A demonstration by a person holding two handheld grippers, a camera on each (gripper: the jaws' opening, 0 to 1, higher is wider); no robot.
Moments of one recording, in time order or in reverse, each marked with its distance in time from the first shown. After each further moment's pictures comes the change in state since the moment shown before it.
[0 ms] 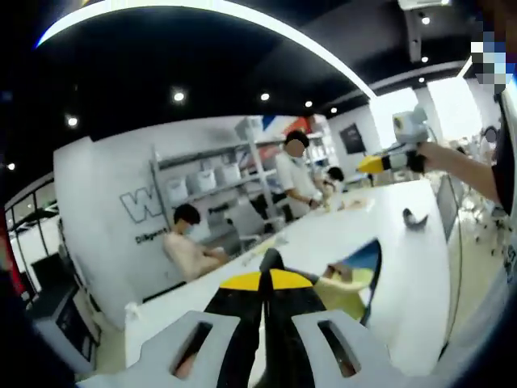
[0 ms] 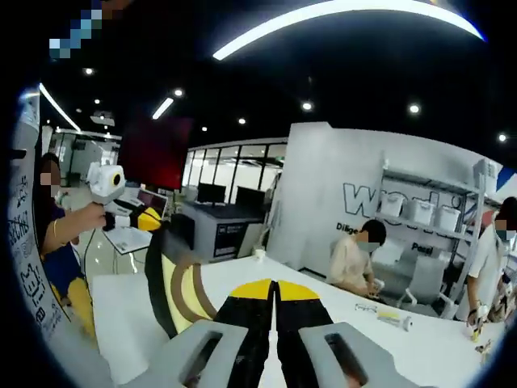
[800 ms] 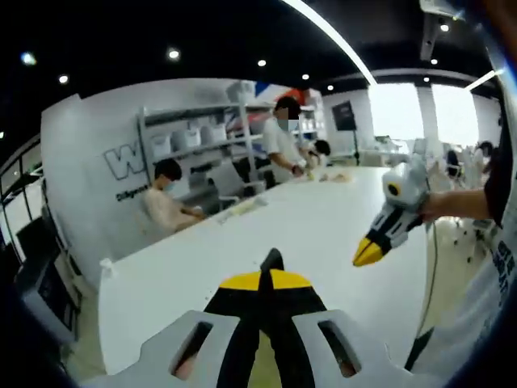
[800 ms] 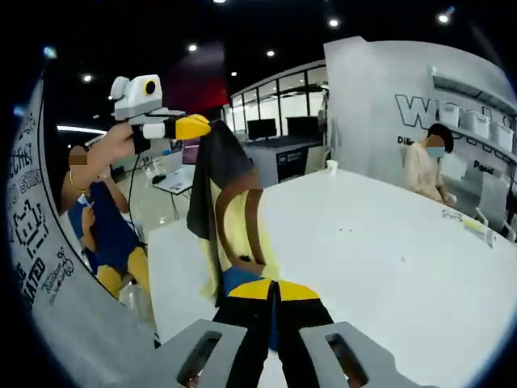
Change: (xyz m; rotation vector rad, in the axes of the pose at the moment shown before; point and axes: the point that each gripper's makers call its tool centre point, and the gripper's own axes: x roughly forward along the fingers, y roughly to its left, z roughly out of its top) left arm 0.001 -0.029 -0.078 -0.106 0.192 -0.087; right arm 0.055 0.162 -0.200 0.251 0.341 0.356
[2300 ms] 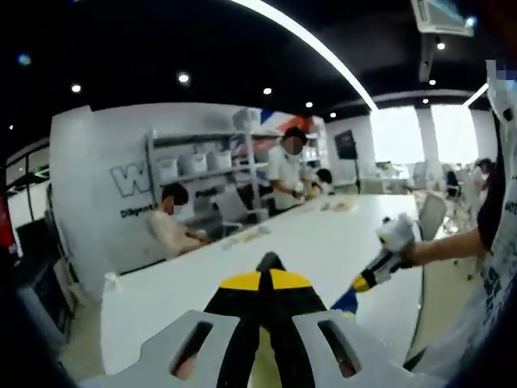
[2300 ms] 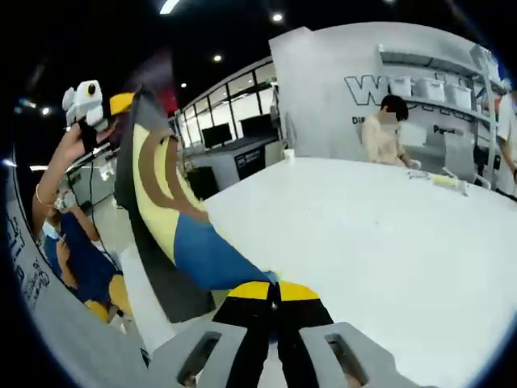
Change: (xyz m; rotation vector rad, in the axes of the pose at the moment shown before) left arm -0.007 0.028 0.022 -0.053 -0.147 0.018; right arm -0.036 -0.042 -0.014 0.163 -0.080 -0.270
